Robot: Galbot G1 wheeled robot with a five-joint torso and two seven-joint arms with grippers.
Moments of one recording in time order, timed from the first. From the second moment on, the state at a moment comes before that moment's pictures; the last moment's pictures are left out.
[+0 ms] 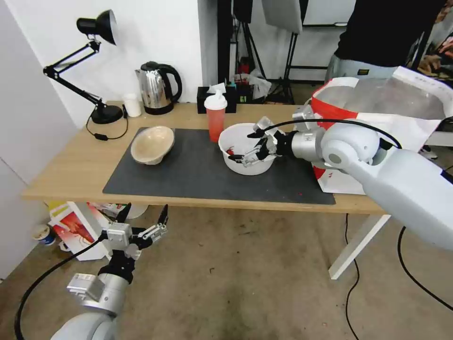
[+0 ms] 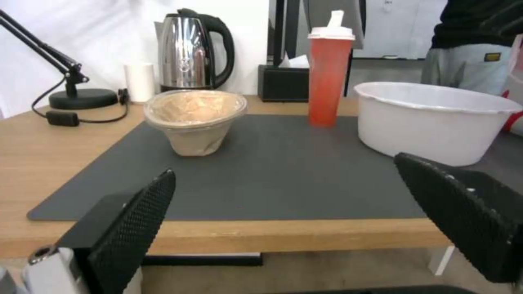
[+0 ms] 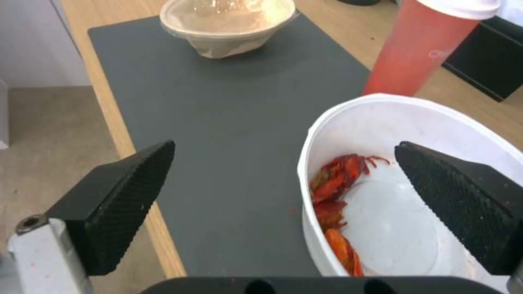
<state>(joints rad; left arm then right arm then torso) 1.75 -1.46 -0.67 -2.26 -0.29 0.02 0.18 -0.17 0.75 -0.33 1.85 0.93 -0.73 -0.27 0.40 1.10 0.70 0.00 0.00</state>
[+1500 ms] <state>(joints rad) 1.74 -1.47 -0.66 -2.26 -0.28 0.02 0.17 -0.03 0.84 -0.52 1.65 0.83 -0.72 -0.30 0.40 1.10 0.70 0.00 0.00</state>
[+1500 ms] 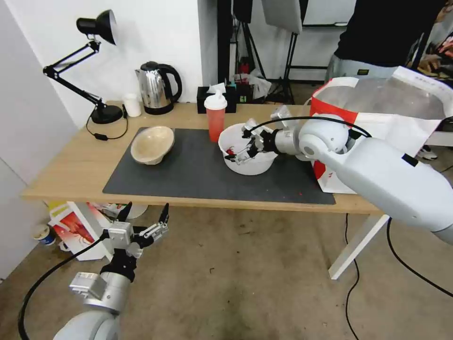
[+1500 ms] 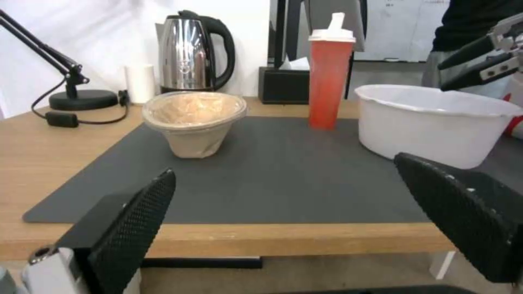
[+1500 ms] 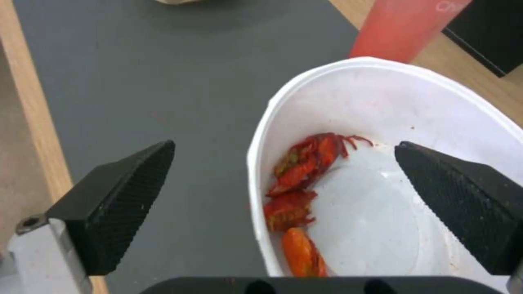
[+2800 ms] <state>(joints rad) 1.73 -1.48 -0.66 -2.26 -0.28 0.02 0.17 0.00 0.88 -0.62 1.57 0.83 -0.72 -0.31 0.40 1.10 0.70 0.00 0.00</state>
